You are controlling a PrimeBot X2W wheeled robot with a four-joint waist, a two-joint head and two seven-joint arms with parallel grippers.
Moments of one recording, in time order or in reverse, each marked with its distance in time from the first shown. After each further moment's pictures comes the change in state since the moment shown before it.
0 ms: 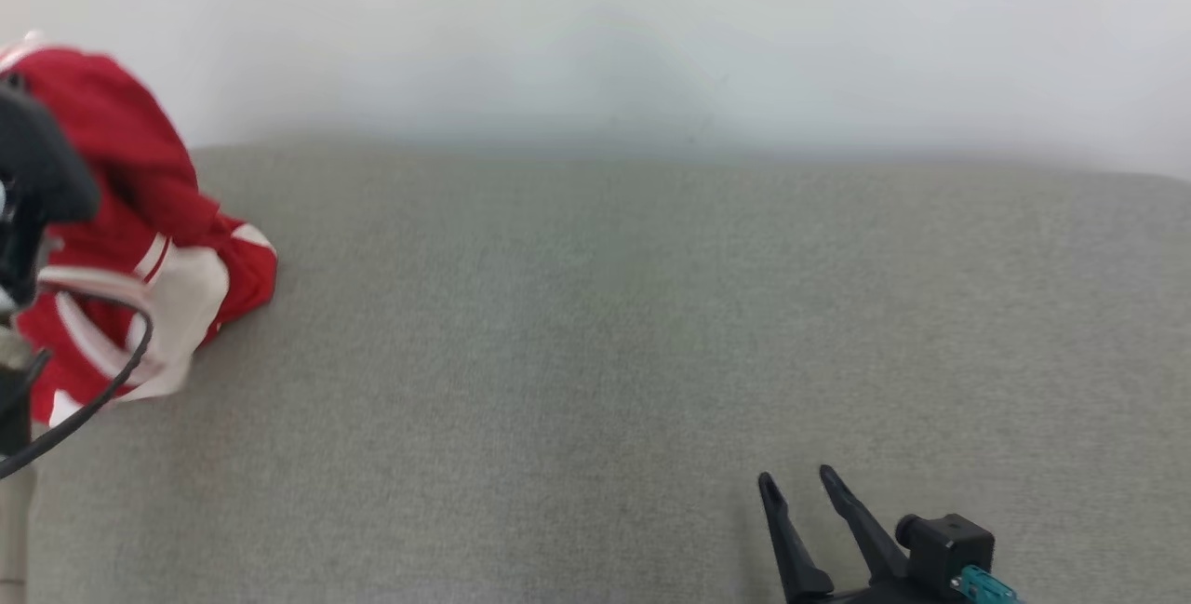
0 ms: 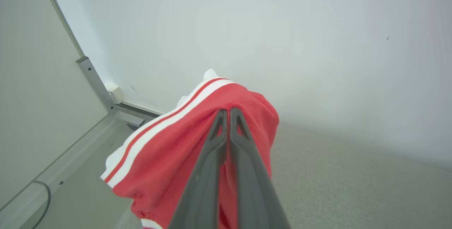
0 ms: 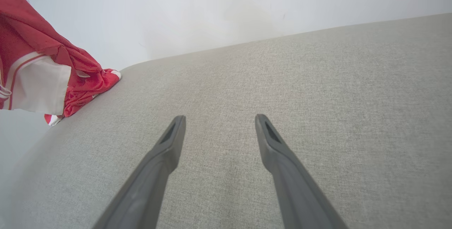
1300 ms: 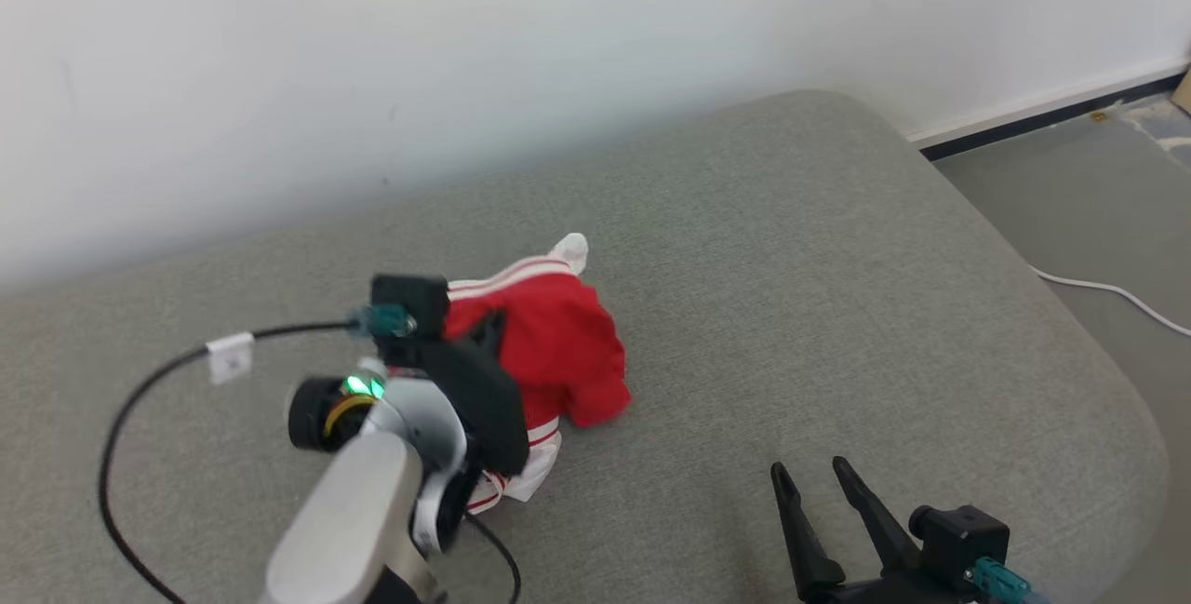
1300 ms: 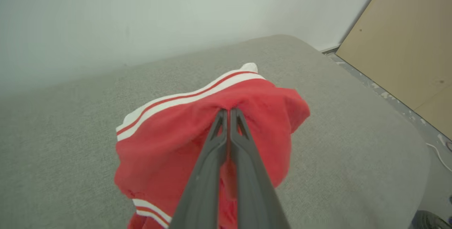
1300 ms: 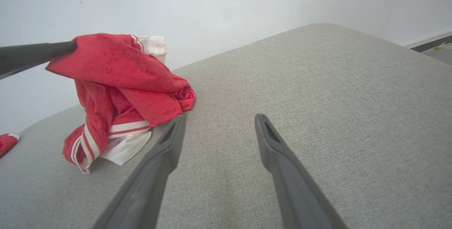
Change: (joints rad) left arm 0.336 -0.362 -0.332 -0.094 -0.053 -0.021 -0.204; right arm 0.002 -0.001 -0.036 -0.026 -0.004 0.000 0.026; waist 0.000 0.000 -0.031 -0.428
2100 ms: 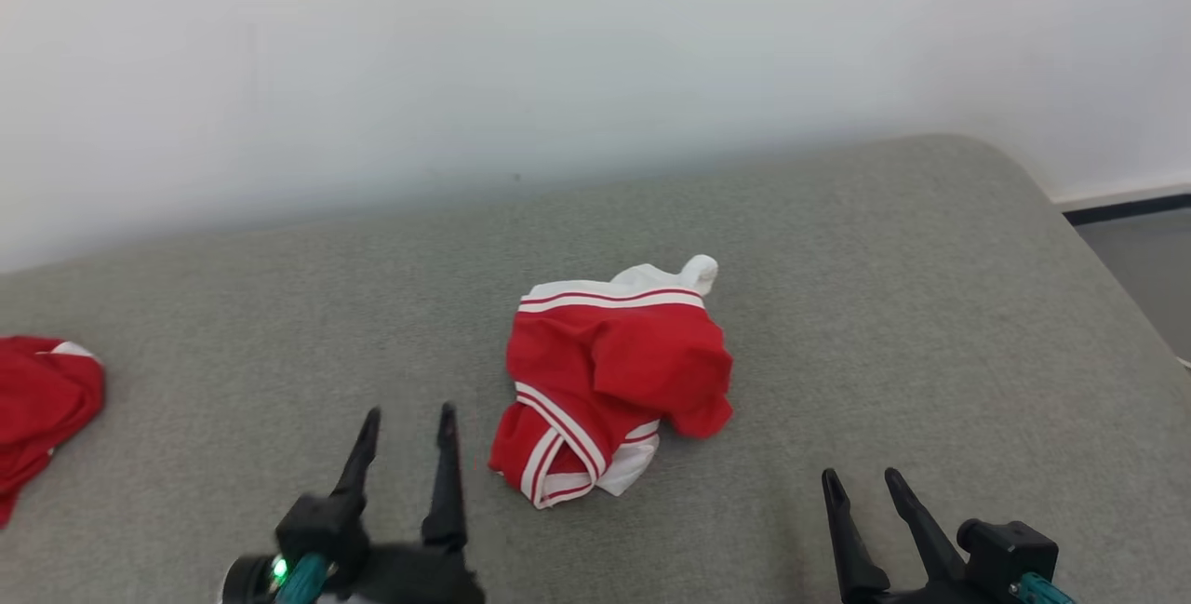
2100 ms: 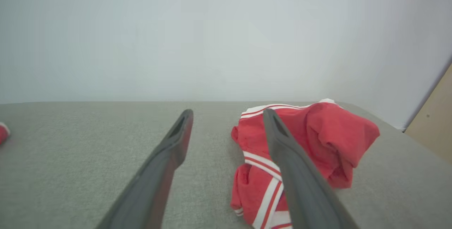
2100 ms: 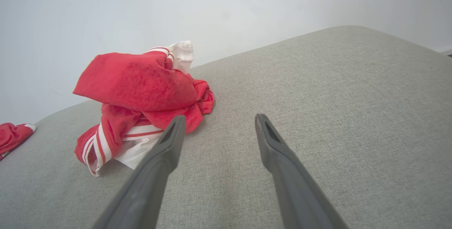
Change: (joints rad) left arm 0.387 0.051 0.006 -0.256 0.062 0.156 -0.495; right arm 0.029 0.000 -0.098 0.010 -0.008 0.000 -0.025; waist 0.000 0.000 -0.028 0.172
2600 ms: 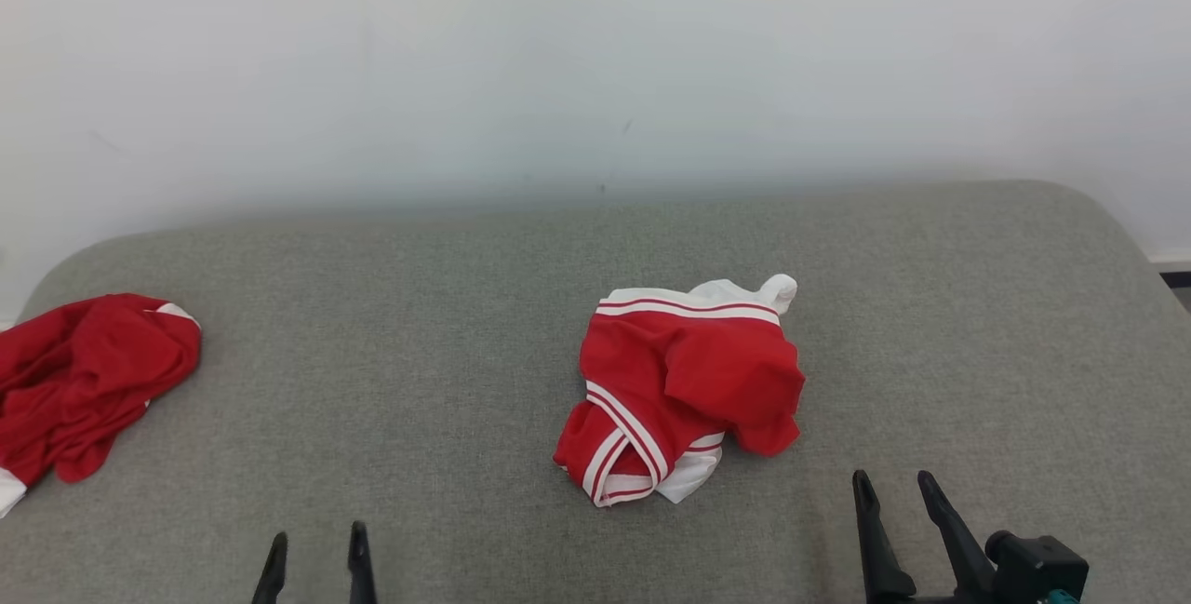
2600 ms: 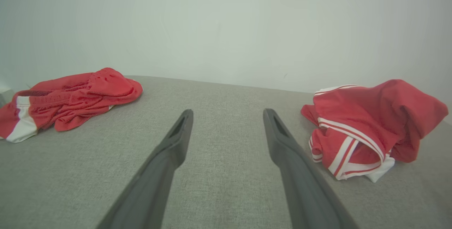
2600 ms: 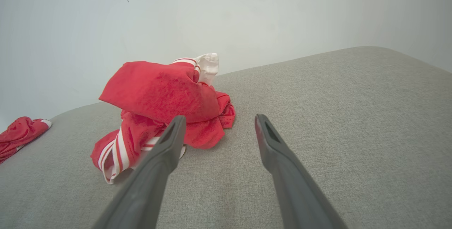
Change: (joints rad) left arm 0.331 -0.014 0.225 -0.217 0.141 -0.070 -0.006; right arm 0.021 0.001 -0.052 -0.008 -0.035 0.000 -0.053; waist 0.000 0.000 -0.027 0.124
